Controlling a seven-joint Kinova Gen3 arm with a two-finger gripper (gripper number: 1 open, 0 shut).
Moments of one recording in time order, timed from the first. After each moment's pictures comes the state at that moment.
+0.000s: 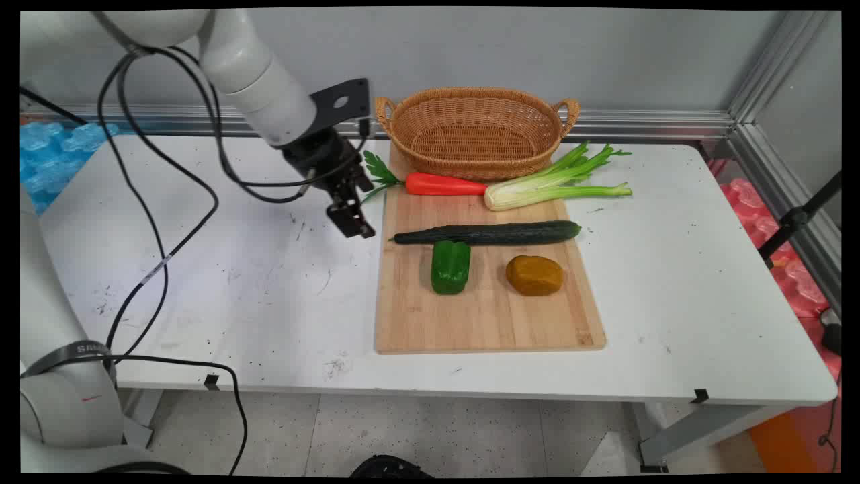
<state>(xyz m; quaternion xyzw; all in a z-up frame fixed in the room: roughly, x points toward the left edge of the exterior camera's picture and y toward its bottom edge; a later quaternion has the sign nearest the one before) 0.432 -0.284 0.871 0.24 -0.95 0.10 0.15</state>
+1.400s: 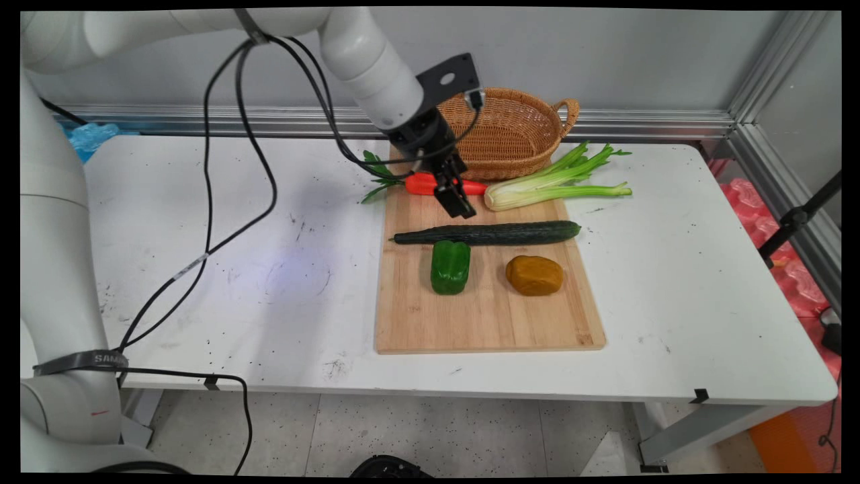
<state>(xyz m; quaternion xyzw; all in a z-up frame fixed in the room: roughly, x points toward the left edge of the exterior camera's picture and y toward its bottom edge) 0.335 -0.359 0.870 0.23 -0.94 0.11 0.23</state>
